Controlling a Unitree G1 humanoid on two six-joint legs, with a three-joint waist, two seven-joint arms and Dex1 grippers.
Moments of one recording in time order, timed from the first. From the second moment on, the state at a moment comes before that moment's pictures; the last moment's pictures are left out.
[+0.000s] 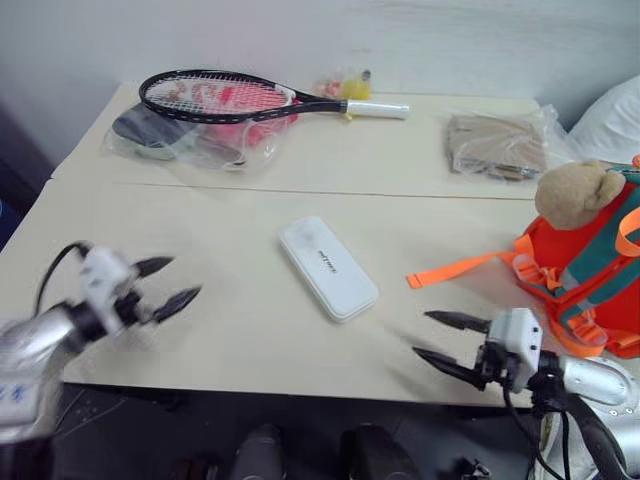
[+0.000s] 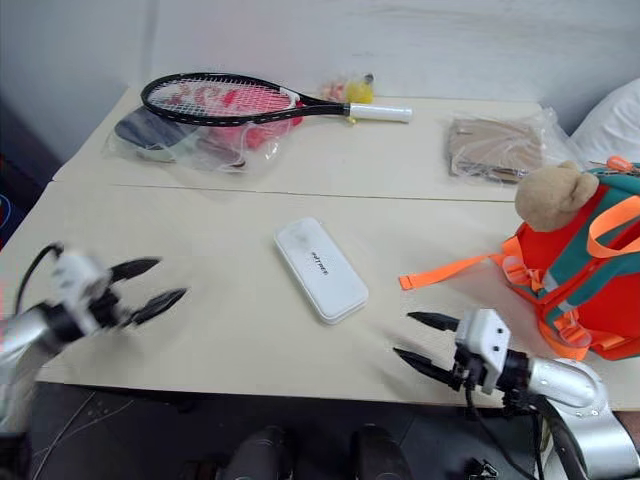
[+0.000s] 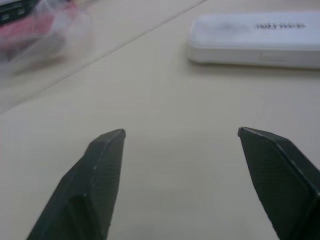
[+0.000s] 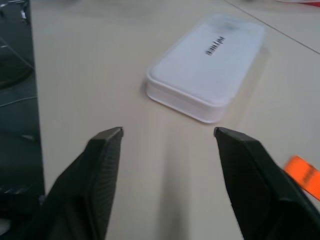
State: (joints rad) left arm -0.25 0.69 0.22 -0.05 -0.33 0.24 -0.77; right arm 0.18 -0.74 -0.07 -0.40 0.45 0.09 0.99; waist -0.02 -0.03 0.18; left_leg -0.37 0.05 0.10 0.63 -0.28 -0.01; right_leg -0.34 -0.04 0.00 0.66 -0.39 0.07
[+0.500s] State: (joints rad) left arm -1.07 0.39 -0.11 1.08 0.07 -0.13 -0.58; right arm -0.06 -0.64 0.19 -0.35 0.25 0.24 0.90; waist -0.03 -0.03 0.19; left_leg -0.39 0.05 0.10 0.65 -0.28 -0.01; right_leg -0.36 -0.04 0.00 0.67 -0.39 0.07
